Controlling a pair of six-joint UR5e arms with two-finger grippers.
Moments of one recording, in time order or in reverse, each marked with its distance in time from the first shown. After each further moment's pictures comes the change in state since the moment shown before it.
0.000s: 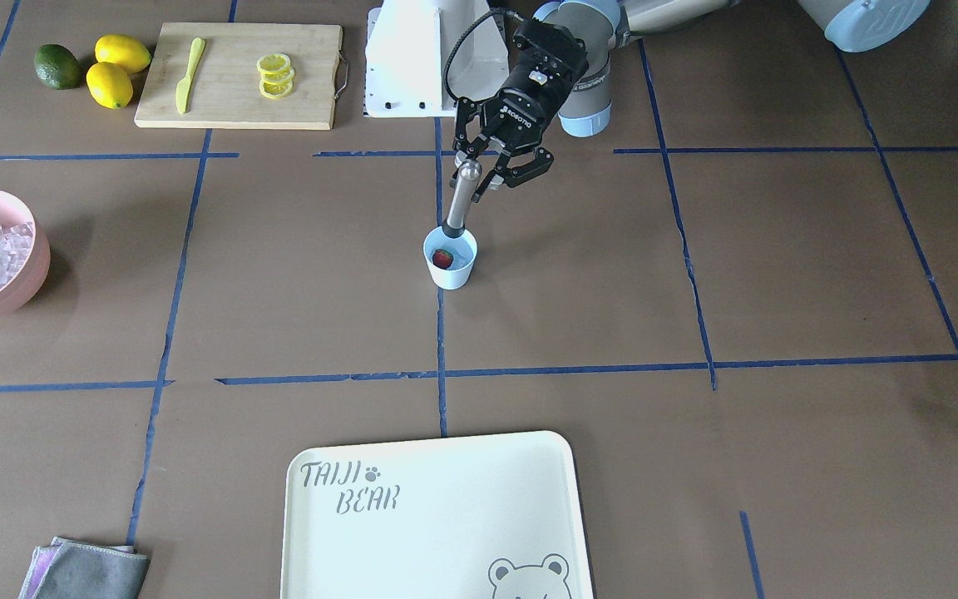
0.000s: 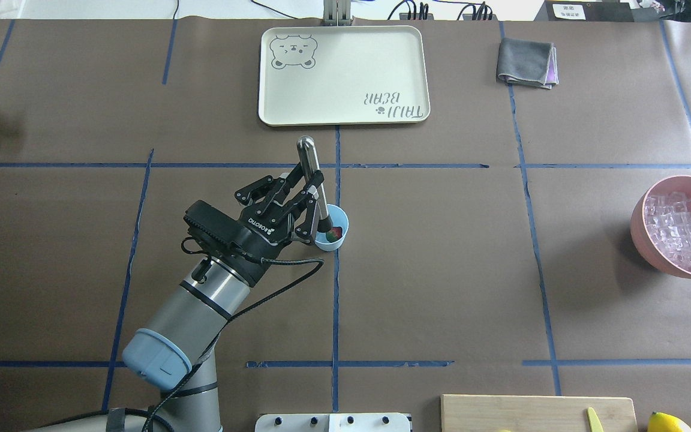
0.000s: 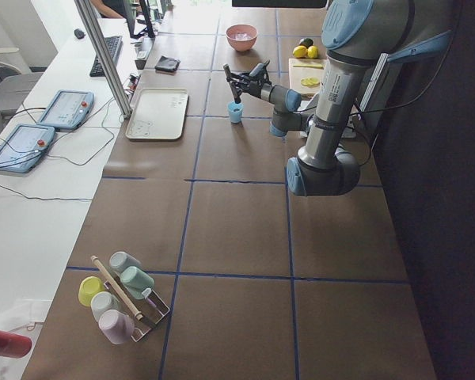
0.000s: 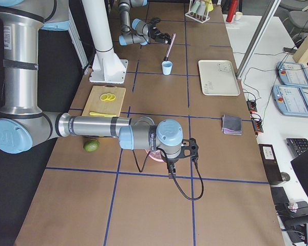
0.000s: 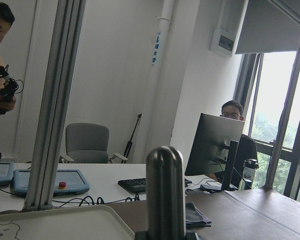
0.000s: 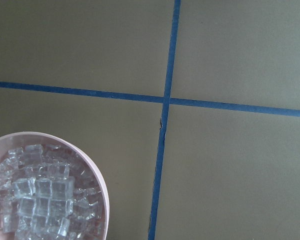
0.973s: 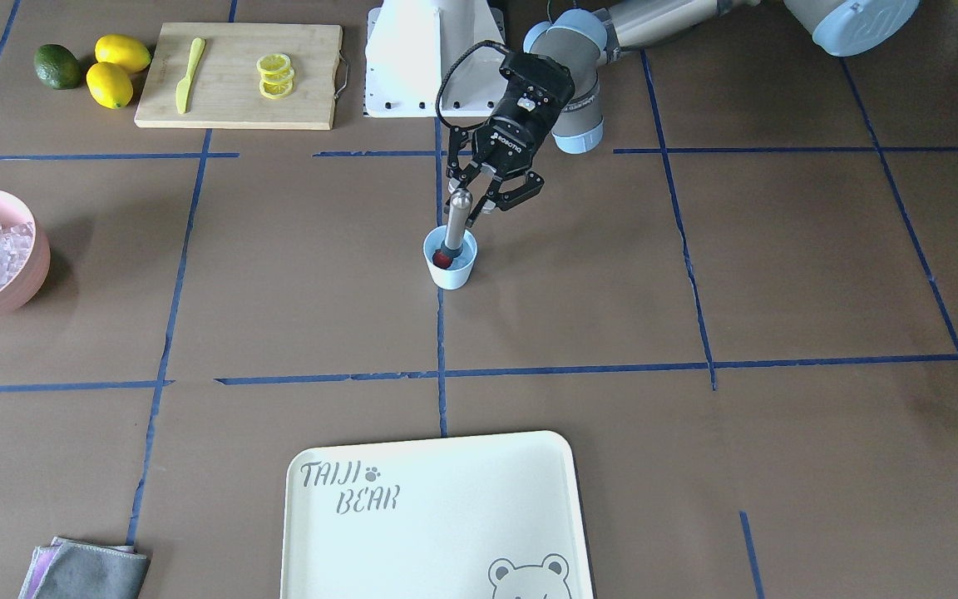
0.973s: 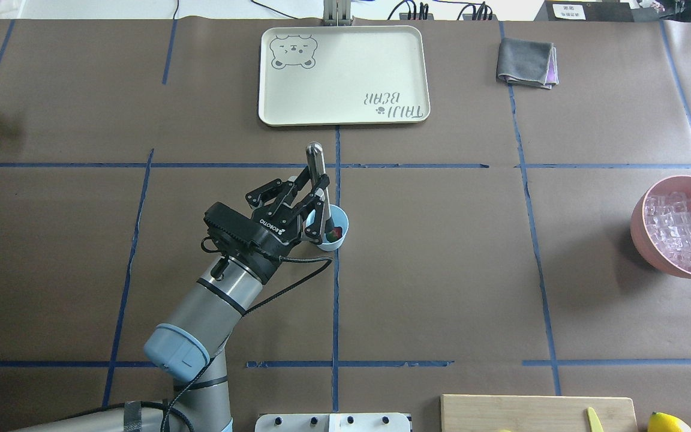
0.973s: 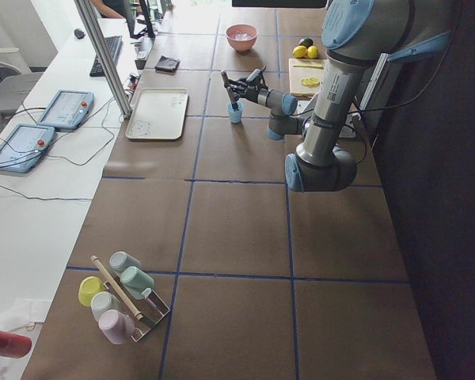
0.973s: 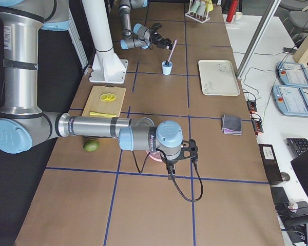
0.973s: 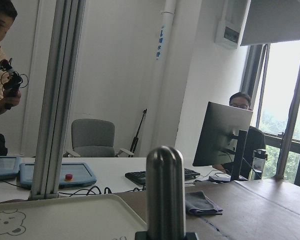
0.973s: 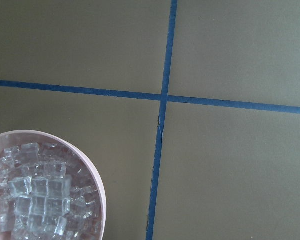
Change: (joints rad) left arm -0.004 -0.038 0.099 -0.010 0.006 -0.003; right arm 0.000 -0.001 -0.008 0.001 -0.001 0.000
